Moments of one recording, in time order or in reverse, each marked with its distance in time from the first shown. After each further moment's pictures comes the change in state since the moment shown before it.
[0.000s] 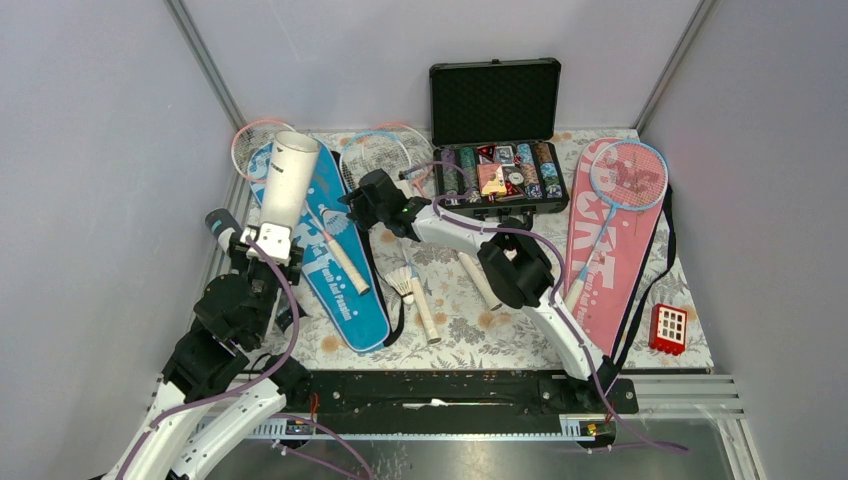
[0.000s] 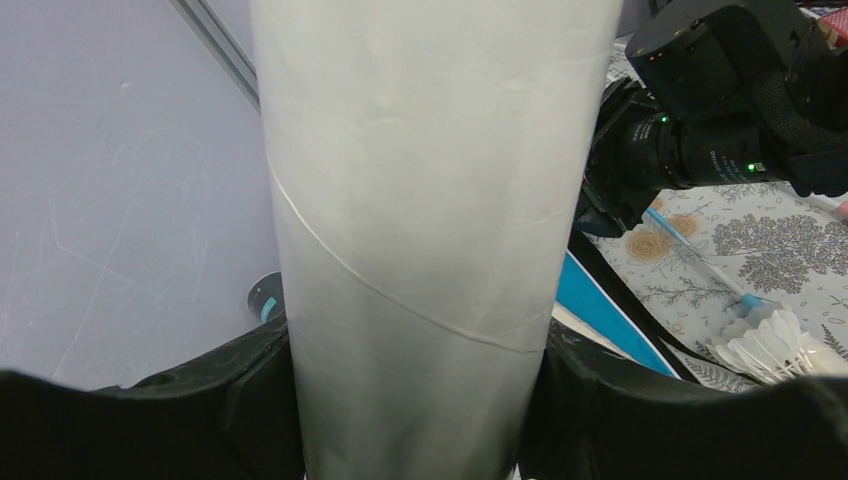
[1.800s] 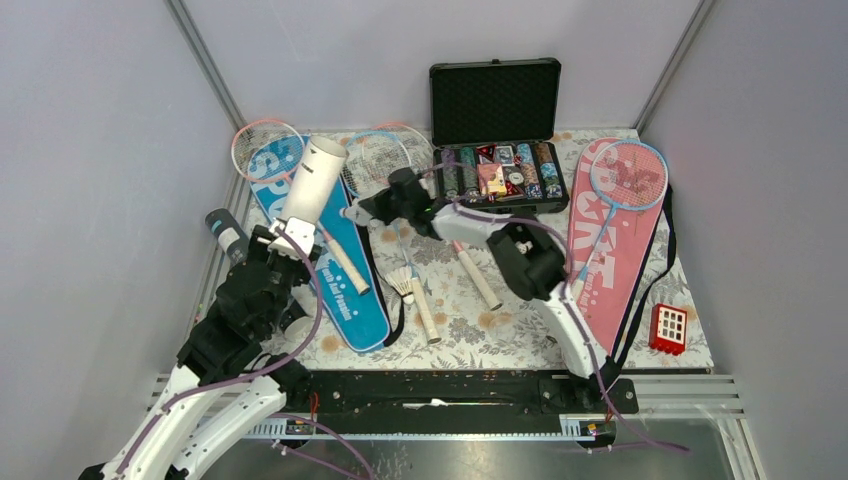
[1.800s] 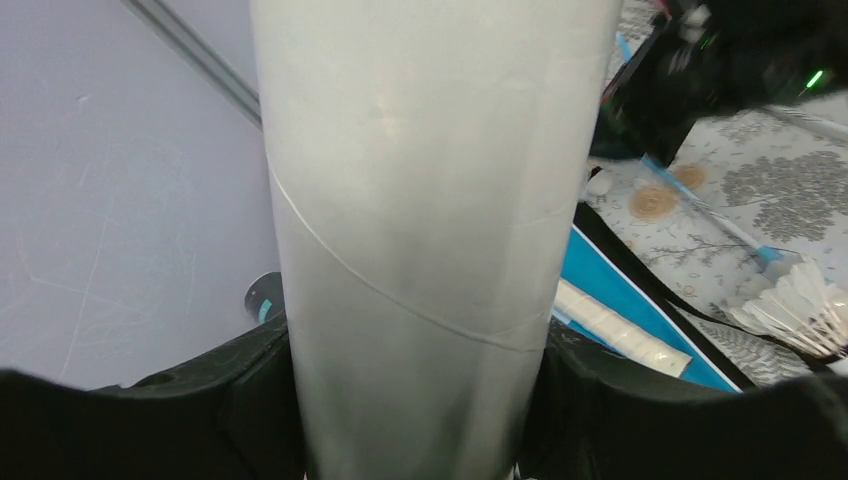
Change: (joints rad) left arm 0.000 0.086 -0.028 0.016 0.025 0.056; right arm -0.071 0.014 -0.134 0.204 -0.121 0.002
